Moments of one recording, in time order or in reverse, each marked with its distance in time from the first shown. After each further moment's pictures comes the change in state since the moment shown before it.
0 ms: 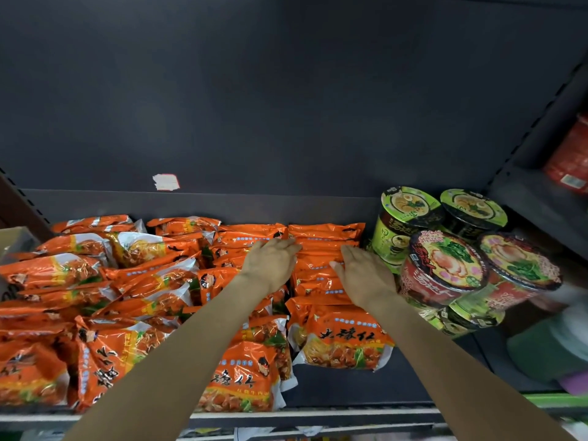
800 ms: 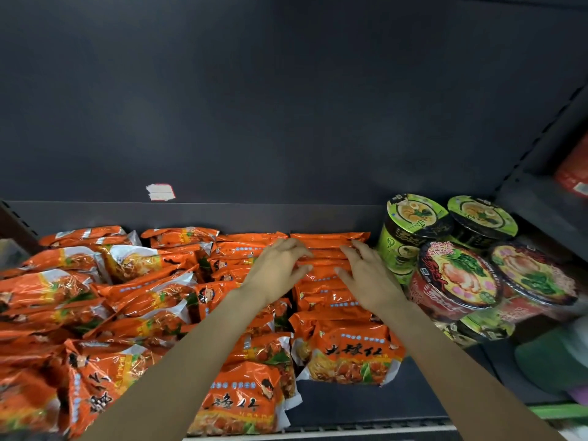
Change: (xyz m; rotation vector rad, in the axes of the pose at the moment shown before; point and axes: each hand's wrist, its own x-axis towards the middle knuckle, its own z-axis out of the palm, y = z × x) left_hand 0.009 -0.007 -0.003 -0.354 0.225 0.140; right_hand 0.012 -0.001 -0.015 0.248 0.057 -0.028
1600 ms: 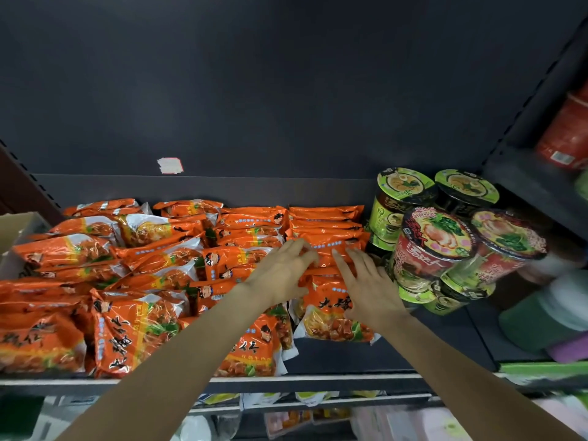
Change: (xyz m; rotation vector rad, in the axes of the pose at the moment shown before) left_hand -0.057 0.046 0.005 0.232 -0.205 0.089; right_hand -0.078 0.020 0.036 -0.378 -0.011 -0.209
